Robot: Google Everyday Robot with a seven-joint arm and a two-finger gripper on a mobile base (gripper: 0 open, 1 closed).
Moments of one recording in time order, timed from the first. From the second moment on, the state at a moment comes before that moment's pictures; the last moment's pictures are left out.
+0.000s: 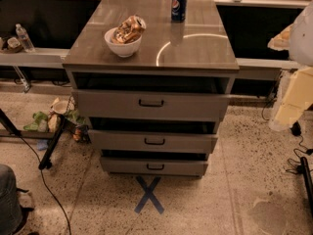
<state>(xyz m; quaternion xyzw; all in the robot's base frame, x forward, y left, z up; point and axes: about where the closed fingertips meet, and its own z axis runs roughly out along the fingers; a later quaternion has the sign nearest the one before) 0.438 -0.217 0.976 -0.60 0.78 -0.03 0.16</state>
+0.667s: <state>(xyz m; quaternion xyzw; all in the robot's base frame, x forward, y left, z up) 0.454 -0.211 0.978 -0.59 0.78 -0.02 0.20</state>
